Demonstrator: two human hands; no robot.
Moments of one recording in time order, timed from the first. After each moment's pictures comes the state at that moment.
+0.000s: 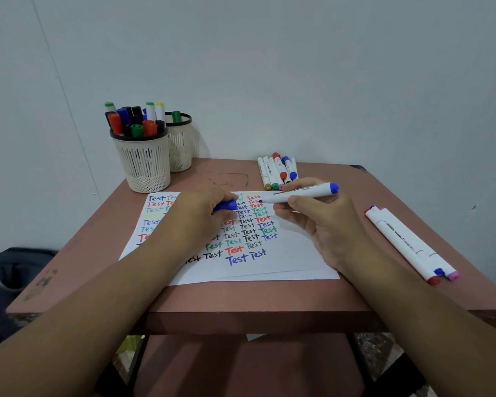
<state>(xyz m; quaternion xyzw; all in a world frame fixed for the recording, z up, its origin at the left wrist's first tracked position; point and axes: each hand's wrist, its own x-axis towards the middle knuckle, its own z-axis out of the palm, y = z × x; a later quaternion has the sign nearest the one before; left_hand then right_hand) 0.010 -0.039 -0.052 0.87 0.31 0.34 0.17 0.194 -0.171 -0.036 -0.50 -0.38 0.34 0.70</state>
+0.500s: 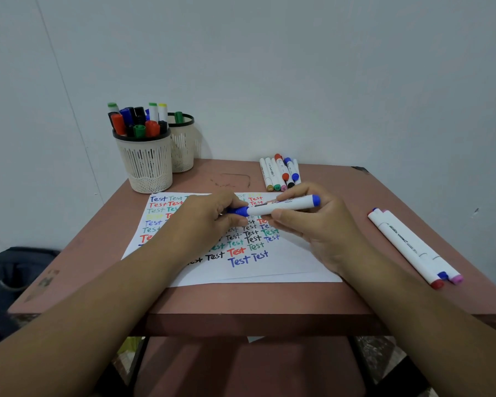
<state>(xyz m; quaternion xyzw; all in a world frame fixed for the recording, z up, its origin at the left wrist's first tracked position) 0.008 -0.042 -0.052 0.88 0.28 0.30 0.23 0.187 -0.171 -0.039 -0.54 -0.44 0.31 0.65</state>
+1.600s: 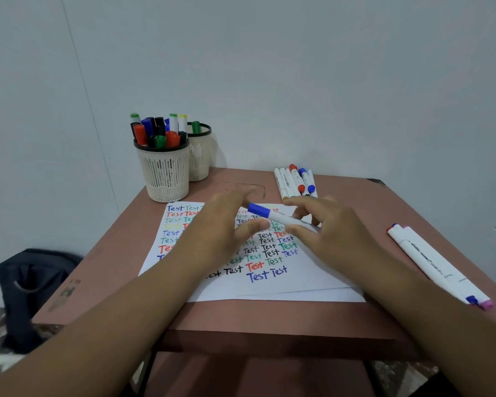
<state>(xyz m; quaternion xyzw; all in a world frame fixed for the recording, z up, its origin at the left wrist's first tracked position) 0.008 -0.037 -0.048 0.88 0.31 0.30 0.21 0.205 -0.151 -0.039 -0.69 -0.64 -0.03 0.33</state>
